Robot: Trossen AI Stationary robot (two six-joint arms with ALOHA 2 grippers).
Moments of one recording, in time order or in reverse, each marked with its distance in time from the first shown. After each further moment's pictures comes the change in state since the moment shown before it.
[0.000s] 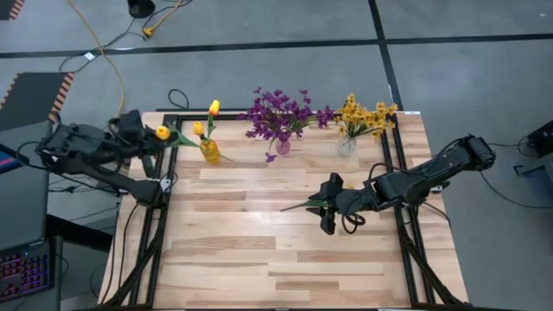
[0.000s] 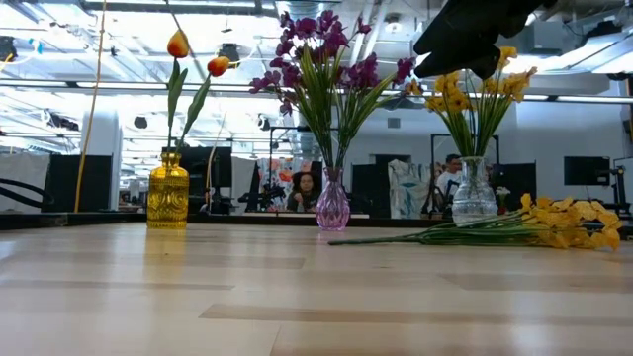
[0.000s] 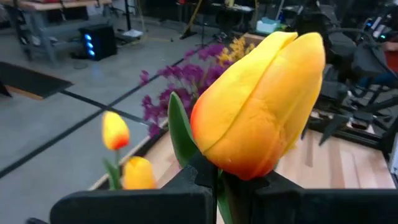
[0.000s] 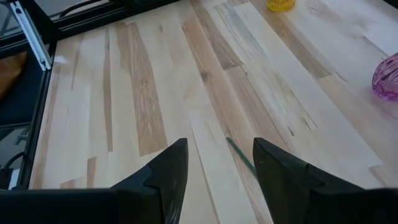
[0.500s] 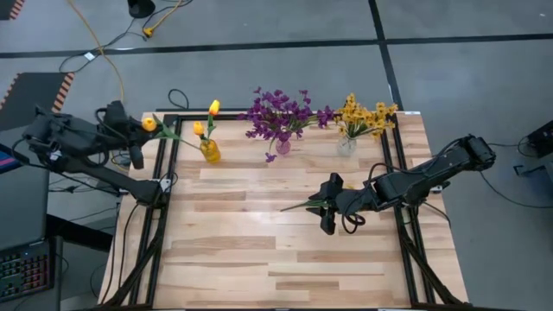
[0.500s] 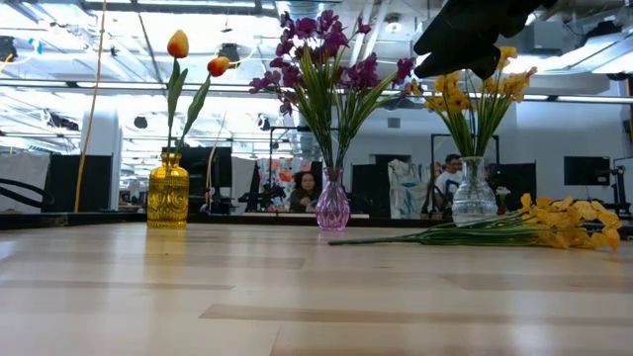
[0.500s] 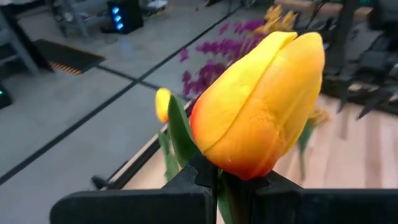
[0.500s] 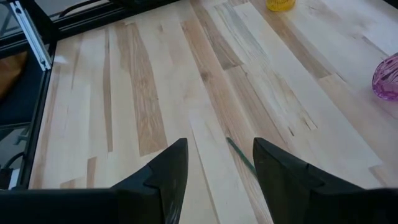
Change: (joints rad) left arm 0.000 0.099 0.271 -0.396 -0.059 -0.096; right arm 0.000 0.000 0.000 0.000 0.000 0.000
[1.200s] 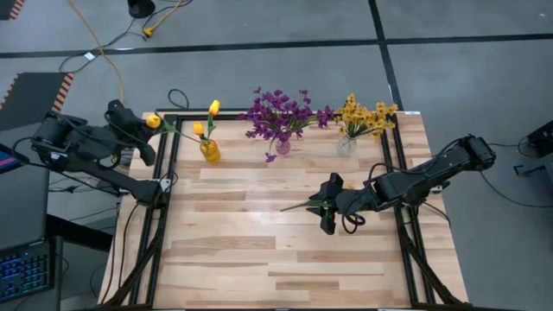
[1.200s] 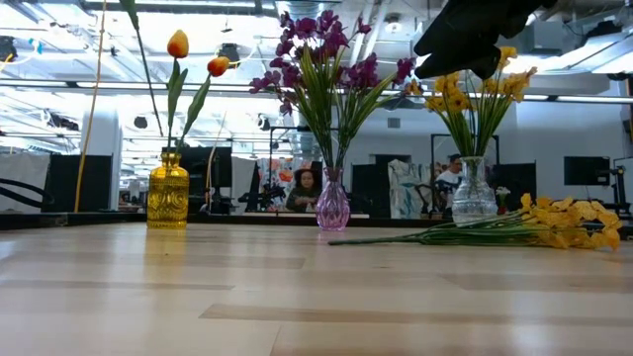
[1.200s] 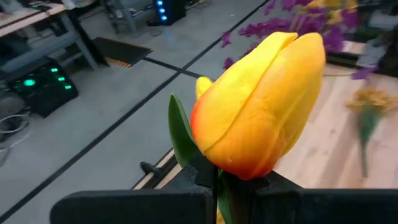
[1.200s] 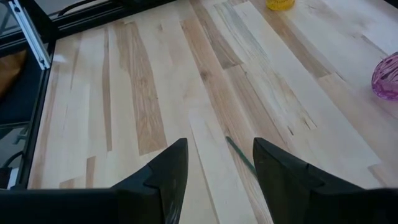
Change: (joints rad) left arm 0.000 0.069 0.001 -0.129 -0.161 -0.064; right arm 0.000 0.000 0.000 -0.003 0.000 0.000
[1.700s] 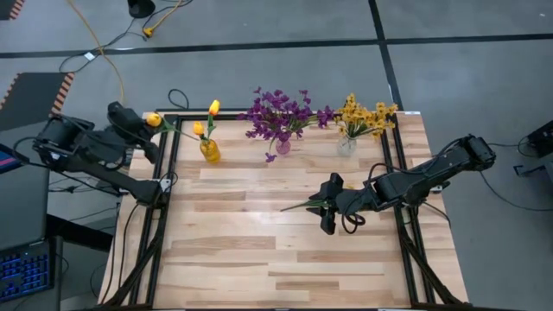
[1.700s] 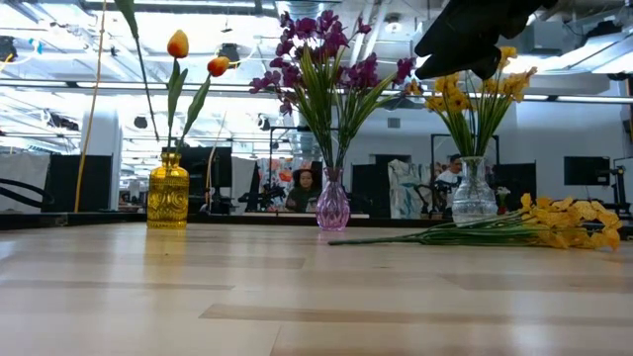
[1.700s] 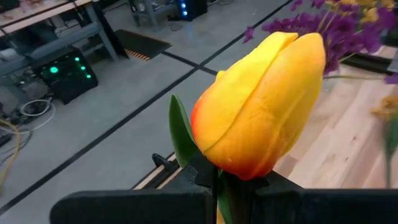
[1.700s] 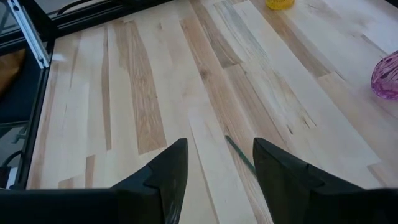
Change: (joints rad) left arm 0.000 0.015 -0.026 -0.049 -0.068 -0.112; right arm 0.000 0.000 0.000 -0.004 0.000 0.000
